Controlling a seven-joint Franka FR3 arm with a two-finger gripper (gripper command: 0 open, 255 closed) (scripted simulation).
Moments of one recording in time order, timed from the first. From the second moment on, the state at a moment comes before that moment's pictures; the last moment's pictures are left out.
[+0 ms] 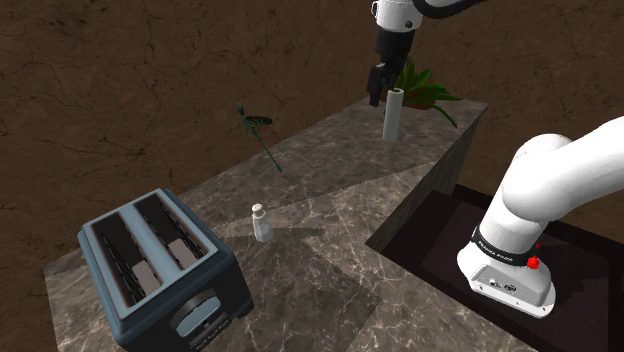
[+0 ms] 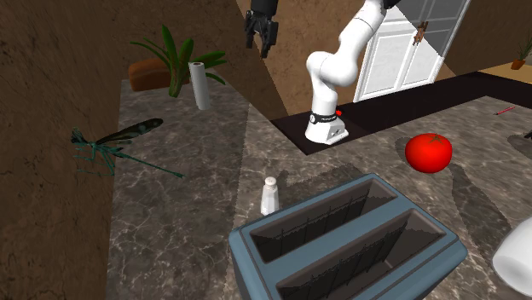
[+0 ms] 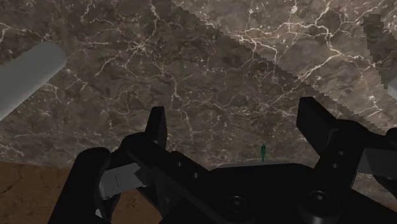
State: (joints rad) arm 0.01 -0.75 0.14 -2.36 -0.05 1.78 0.02
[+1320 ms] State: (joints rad) arm 0.09 -0.34 0.46 -2.40 0.10 2.30 0.40
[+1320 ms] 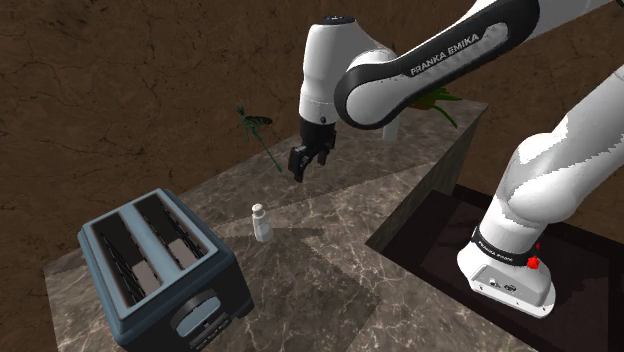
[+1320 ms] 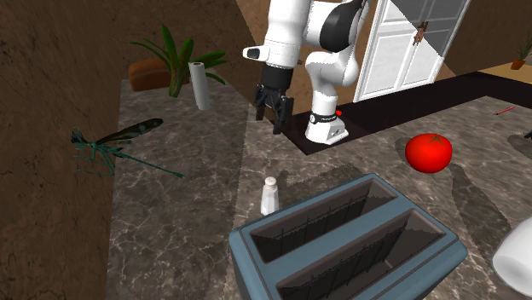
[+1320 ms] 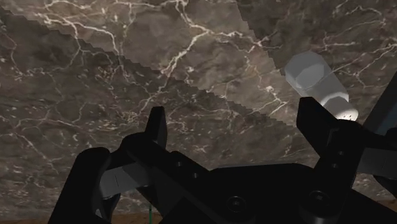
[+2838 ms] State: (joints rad) arm 0.12 0.18 0.58 -2.19 -0.27 2.59 0.84
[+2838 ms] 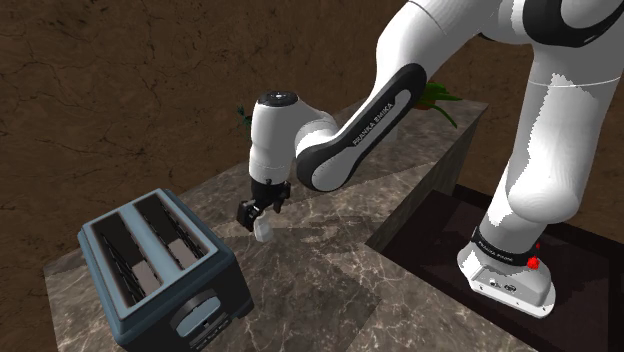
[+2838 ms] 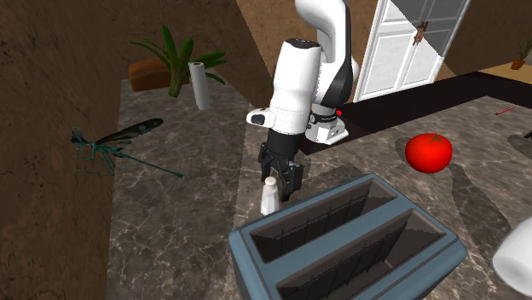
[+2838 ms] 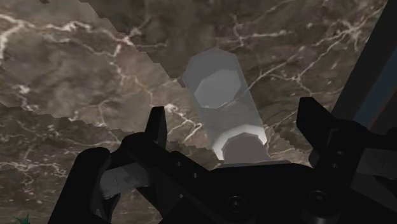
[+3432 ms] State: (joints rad) arm 0.12 0.18 0.58 -2.19 -0.27 2.59 0.84
